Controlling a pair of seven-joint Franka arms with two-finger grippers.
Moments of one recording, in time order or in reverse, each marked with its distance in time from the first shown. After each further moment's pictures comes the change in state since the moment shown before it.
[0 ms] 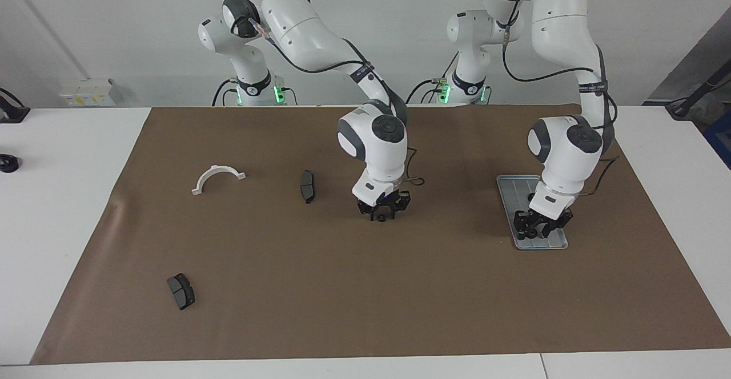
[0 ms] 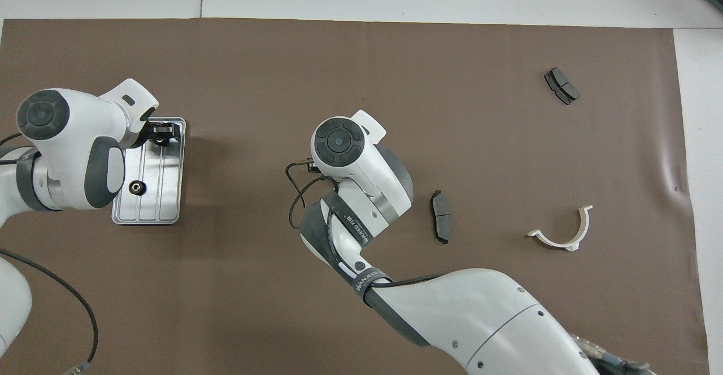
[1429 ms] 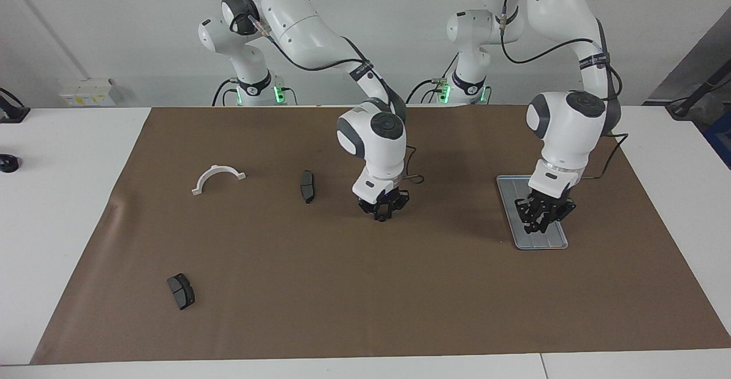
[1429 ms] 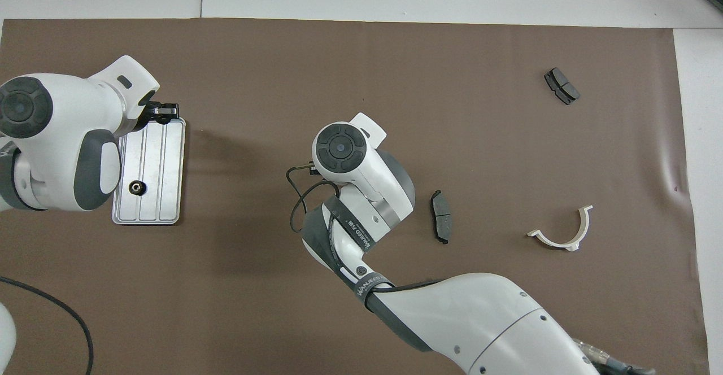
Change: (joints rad) left arm -0.073 -0.123 -0.018 0.045 -0.001 -0.052 -0.026; right arm 0.003 -0.020 -0.001 -0.035 -0.004 0.034 -0.005
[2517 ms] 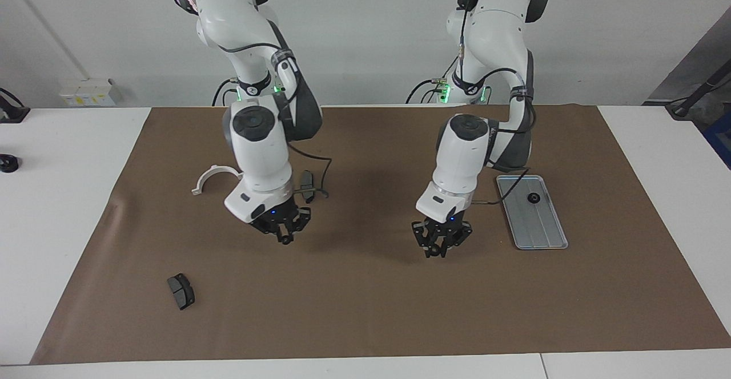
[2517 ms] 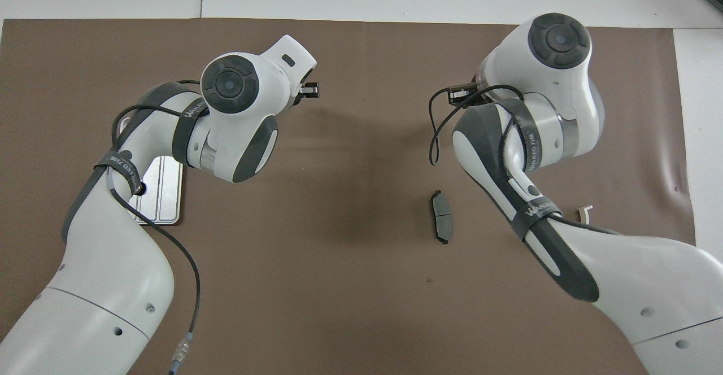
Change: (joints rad) left arm -0.357 0.299 0.014 0.388 0.050 -0.059 -0.417; right arm -0.413 -0.173 -0.017 -0.018 0.003 -0.110 -0.462
